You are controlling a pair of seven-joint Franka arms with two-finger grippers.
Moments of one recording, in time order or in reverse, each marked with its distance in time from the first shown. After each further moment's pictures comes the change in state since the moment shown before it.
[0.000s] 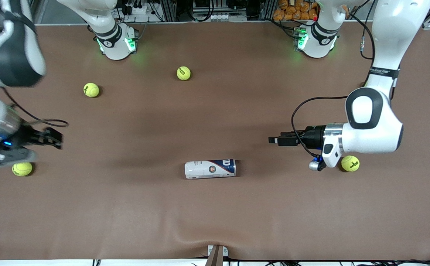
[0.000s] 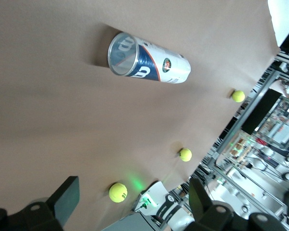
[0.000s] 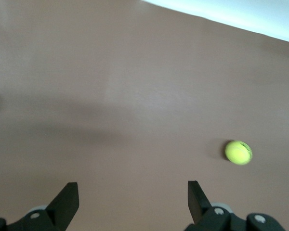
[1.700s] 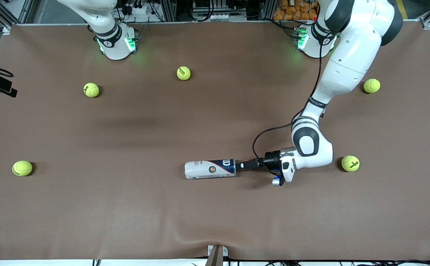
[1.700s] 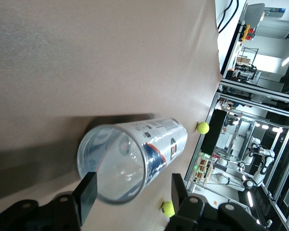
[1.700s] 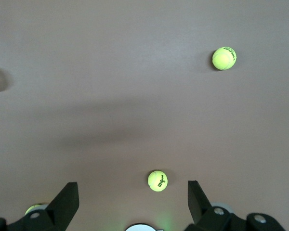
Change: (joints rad) left arm -0.172 0.461 -0.001 0.223 -0.489 0.324 0.551; right arm 0.055 -0.206 -0.248 -0.045 0.172 -0.303 0.087
